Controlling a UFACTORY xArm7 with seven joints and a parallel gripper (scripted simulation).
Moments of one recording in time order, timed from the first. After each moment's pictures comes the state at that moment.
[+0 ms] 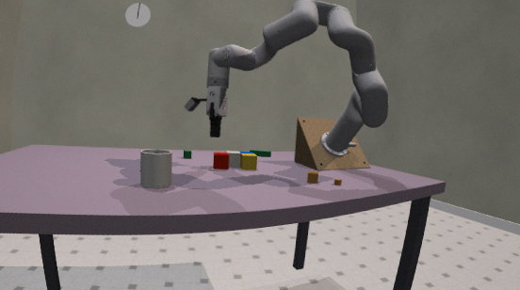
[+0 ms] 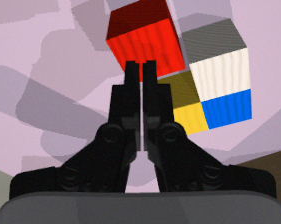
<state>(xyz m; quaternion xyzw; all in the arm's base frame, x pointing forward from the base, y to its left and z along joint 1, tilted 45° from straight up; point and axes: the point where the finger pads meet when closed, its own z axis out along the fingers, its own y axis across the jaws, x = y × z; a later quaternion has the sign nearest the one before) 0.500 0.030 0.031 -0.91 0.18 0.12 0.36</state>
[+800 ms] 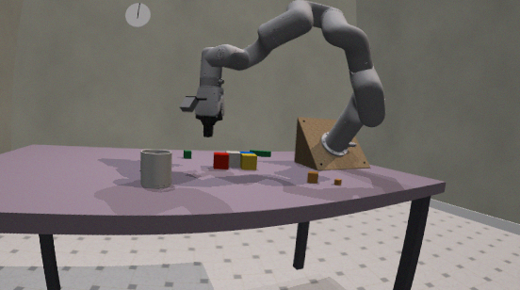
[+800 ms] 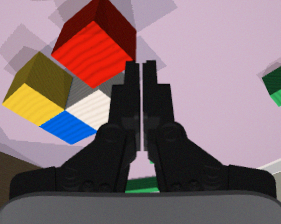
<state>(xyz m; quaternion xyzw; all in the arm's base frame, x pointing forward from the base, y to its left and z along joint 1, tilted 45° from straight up) 0.525 0.032 0.029 -0.83 -0.41 -0.12 0.35</state>
